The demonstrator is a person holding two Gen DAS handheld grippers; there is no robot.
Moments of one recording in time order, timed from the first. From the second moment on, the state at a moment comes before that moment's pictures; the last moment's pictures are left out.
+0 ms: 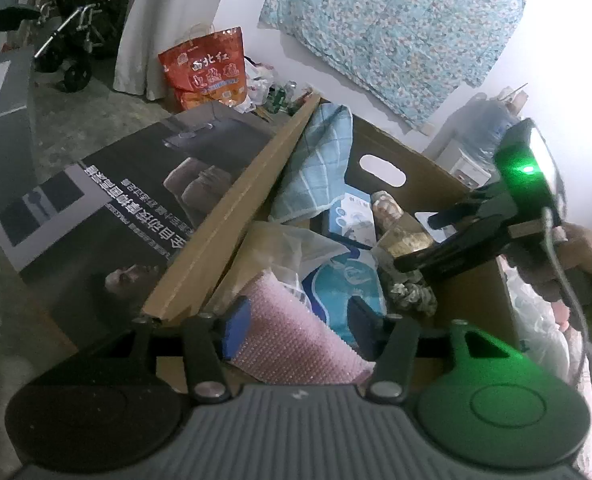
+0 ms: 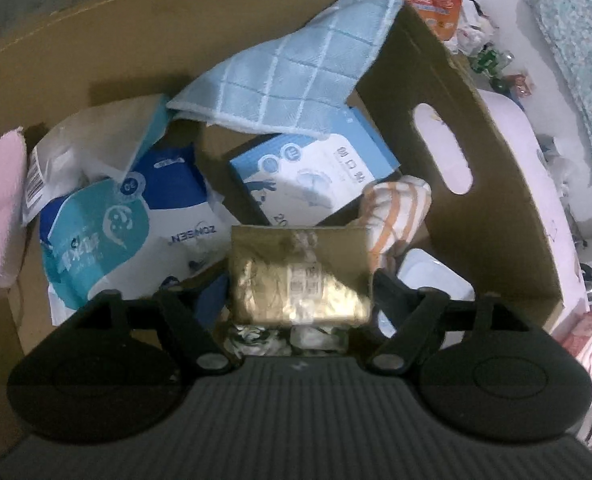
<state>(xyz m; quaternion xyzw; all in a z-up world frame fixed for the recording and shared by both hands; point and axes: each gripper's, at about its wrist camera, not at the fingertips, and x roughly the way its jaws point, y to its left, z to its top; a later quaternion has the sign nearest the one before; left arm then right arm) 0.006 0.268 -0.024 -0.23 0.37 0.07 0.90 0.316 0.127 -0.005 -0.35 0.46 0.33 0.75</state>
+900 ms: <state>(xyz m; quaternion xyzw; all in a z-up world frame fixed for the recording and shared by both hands) 0.048 0.113 0.076 -0.07 0.35 -0.05 0.93 0.109 -0.246 0.114 0.08 0.29 0.23 0.93</state>
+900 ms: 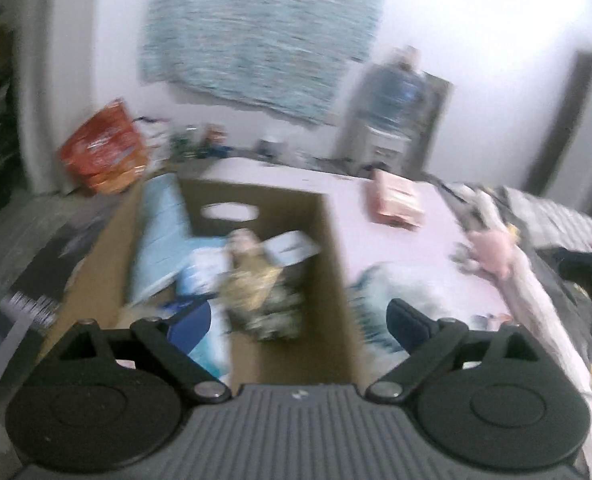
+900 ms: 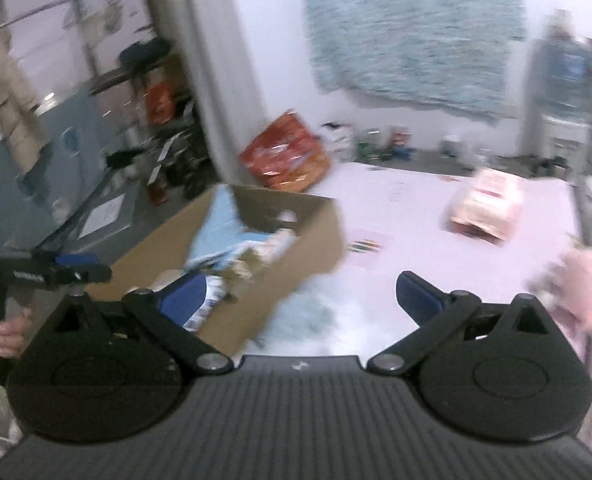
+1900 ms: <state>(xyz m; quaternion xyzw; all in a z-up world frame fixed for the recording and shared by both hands) 0.352 -0.271 -0.017 0.18 0.46 -0.23 0.84 0.327 -0.507 -0.081 0.37 0.35 0.02 0.86</state>
